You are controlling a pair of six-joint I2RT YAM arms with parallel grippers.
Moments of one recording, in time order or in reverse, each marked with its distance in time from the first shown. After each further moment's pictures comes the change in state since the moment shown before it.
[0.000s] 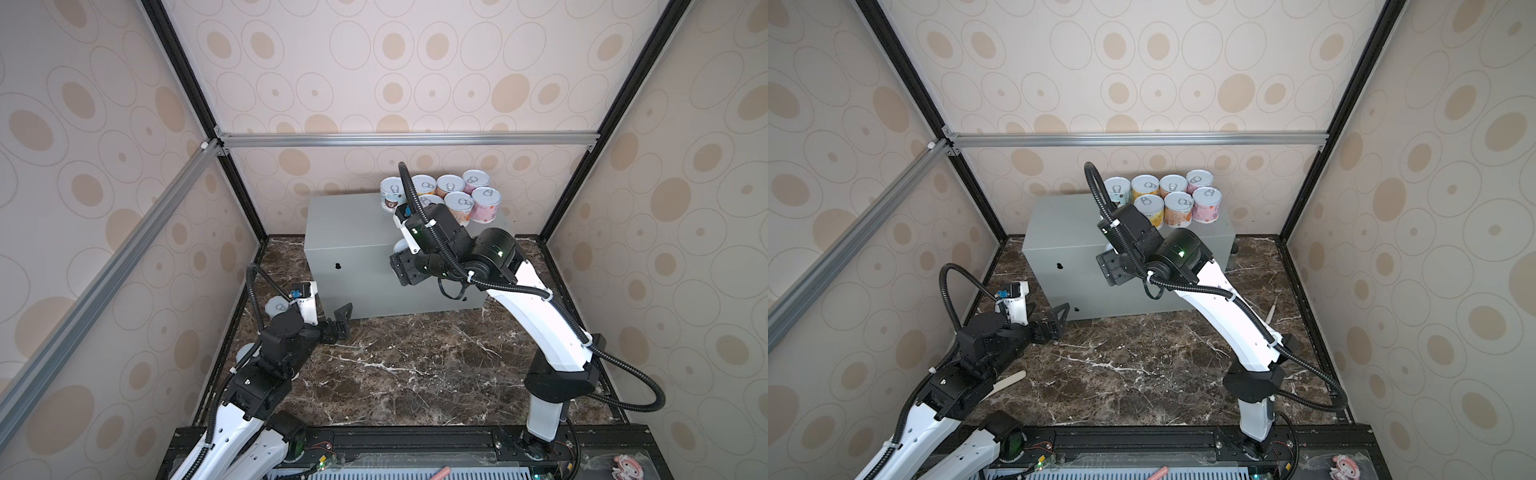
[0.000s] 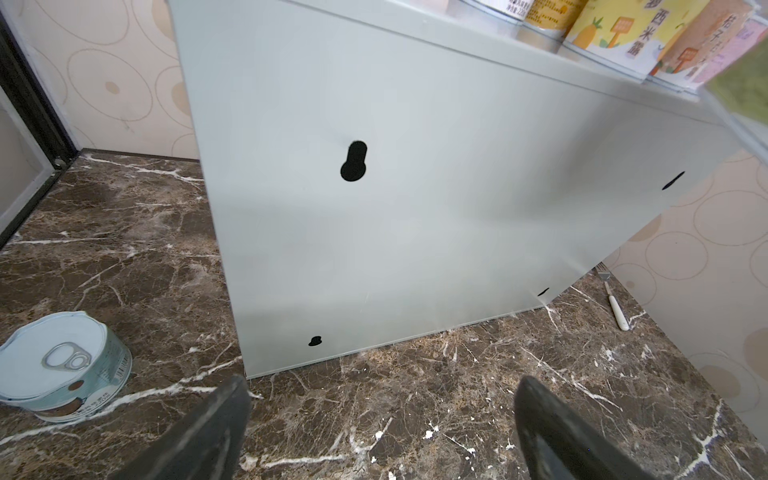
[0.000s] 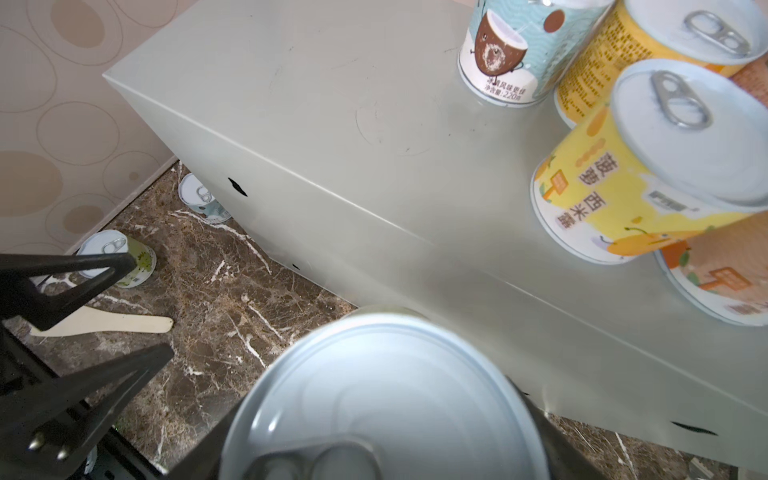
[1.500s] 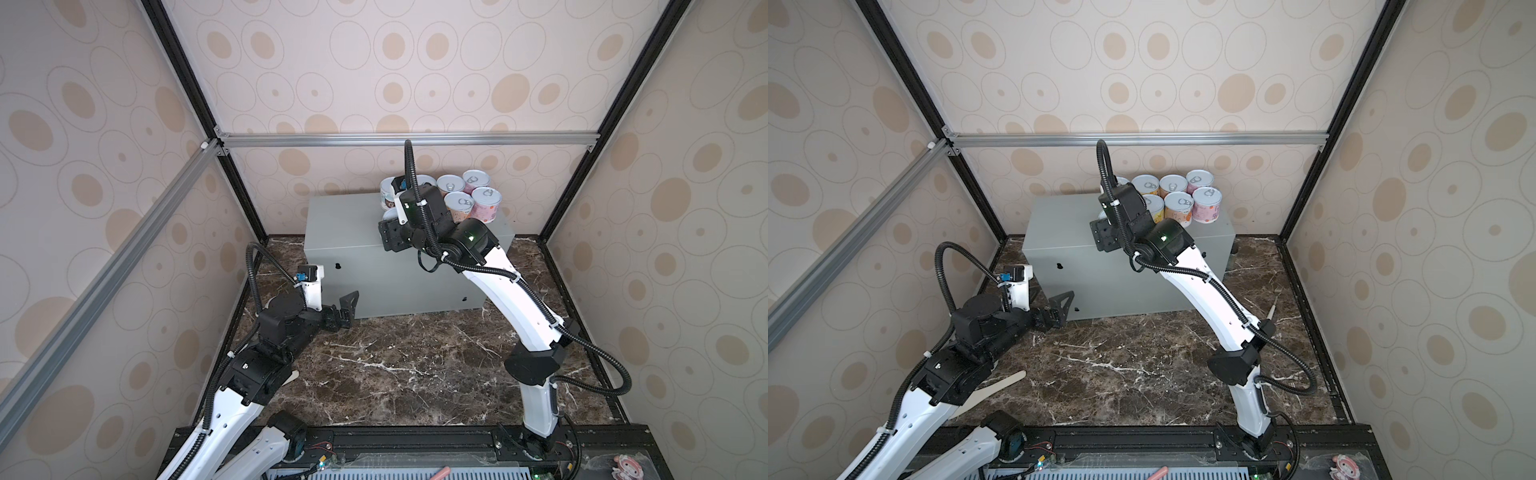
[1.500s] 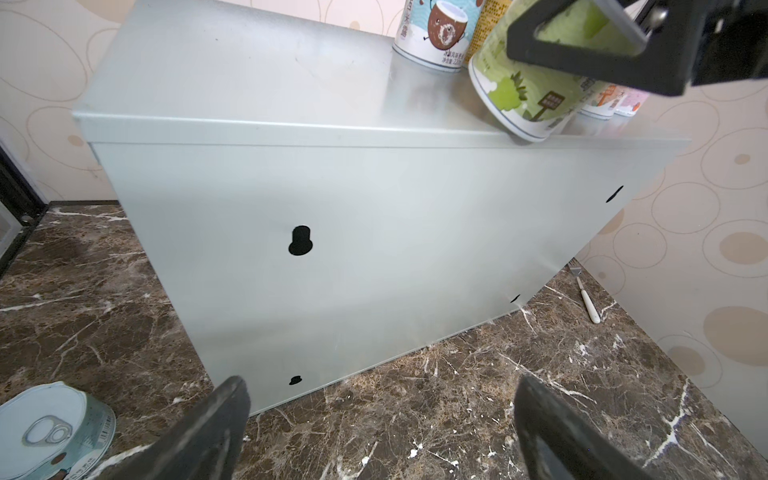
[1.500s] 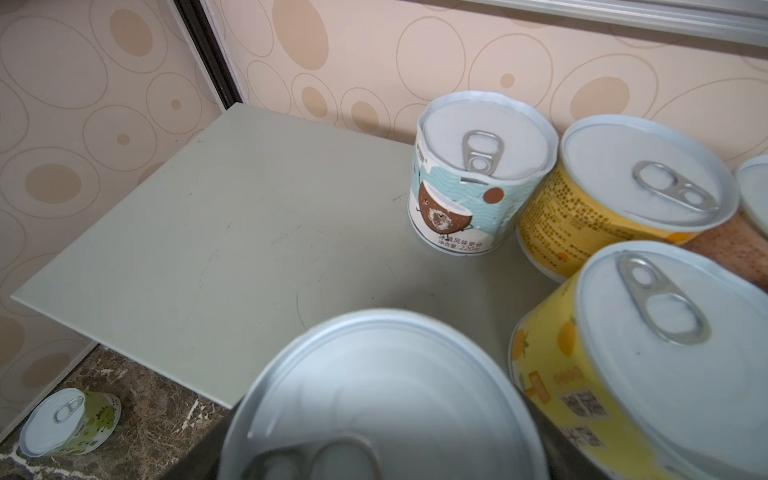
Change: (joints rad) left arm 0.000 0.126 0.172 -0.027 0.069 0.071; right arm -0.122 0.140 0.044 0.309 -0.008 -0.026
